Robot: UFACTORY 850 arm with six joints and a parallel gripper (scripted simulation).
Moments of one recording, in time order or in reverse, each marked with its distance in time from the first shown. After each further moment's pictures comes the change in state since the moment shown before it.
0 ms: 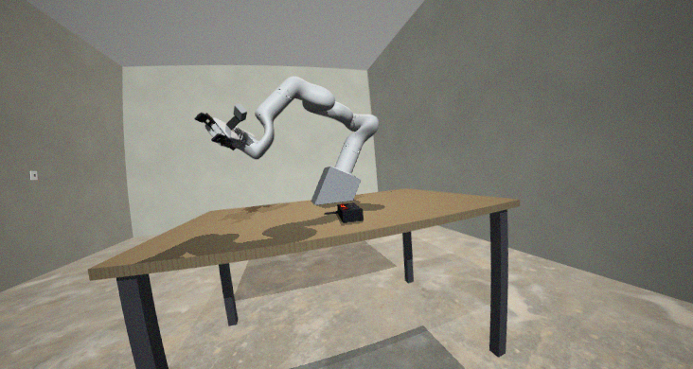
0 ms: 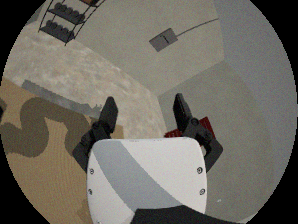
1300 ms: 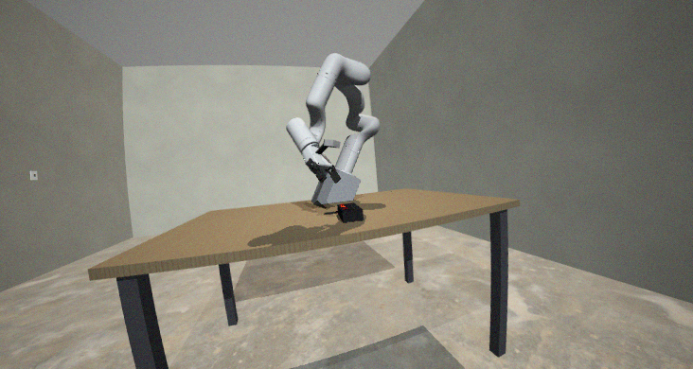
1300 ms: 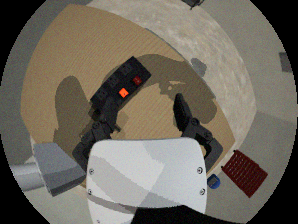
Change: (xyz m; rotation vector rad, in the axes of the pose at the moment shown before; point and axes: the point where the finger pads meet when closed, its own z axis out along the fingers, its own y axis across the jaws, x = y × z) arm 0.184 -0.383 -0.138 1.116 -0.322 0.296
